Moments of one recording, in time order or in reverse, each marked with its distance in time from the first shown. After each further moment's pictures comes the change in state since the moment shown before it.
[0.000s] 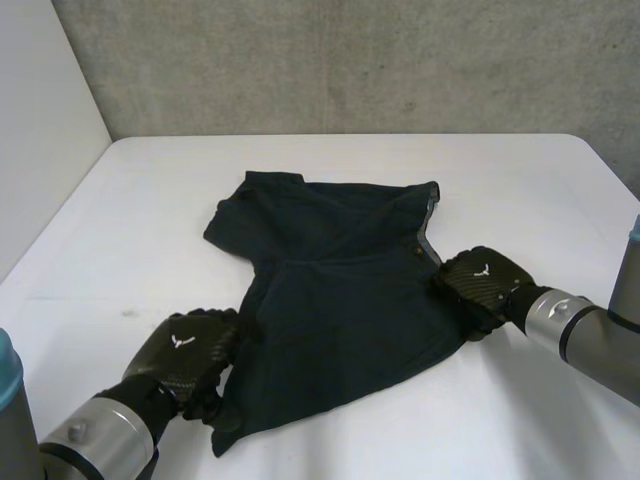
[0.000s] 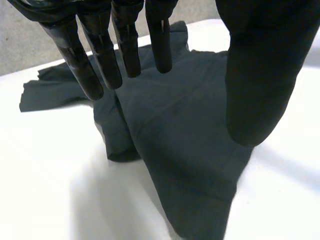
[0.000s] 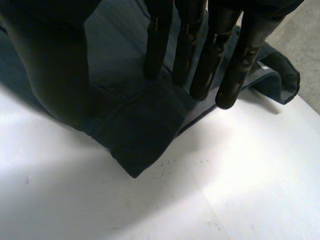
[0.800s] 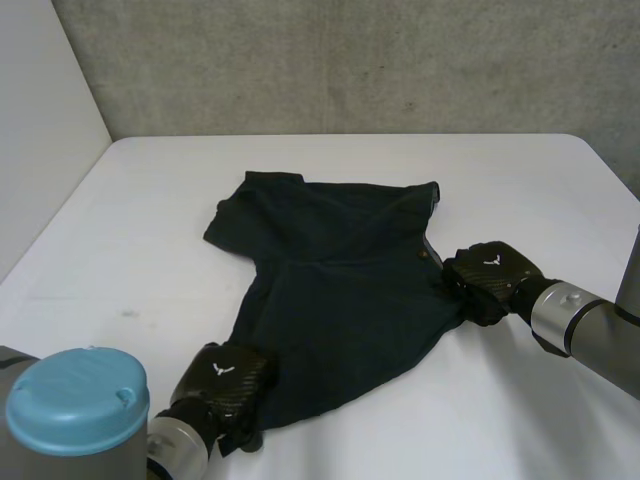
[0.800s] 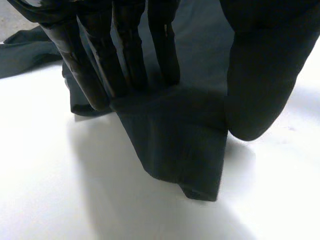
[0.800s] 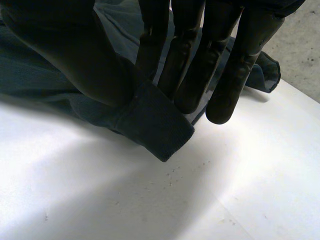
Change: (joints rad) left arm -0.139 -0.297 0.047 0.170 -0.142 0.035; right arm 0.002 -0.047 0.004 0.008 0.043 0.213; left_hand 0.169 0.160 0.156 0.152 0.139; right_hand 0.473 0.624 0.631 0.636 0.620
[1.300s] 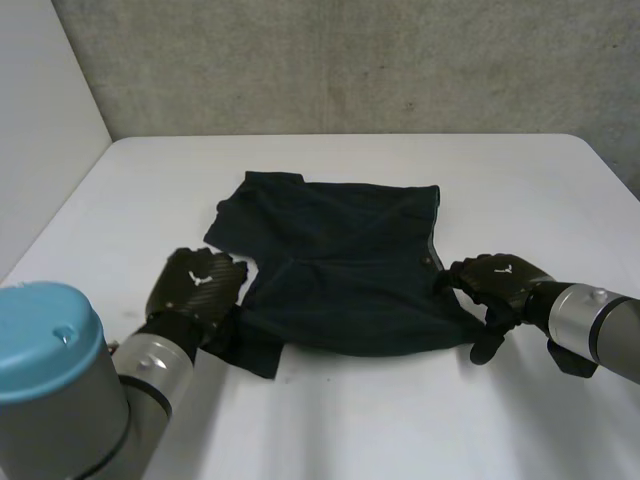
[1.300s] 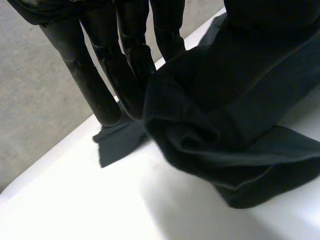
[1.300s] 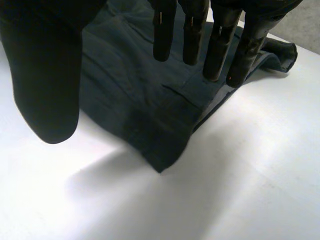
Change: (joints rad) left arm 0.082 0.084 0.108 0.100 -0.054 0.293; right arm -0.003 -0.109 -0.008 0.269 0.028 0.064; left_hand 0.509 0.580 0.574 0.588 0.547; right_hand -0.622 -0.804 -0.817 -0.829 -0.785
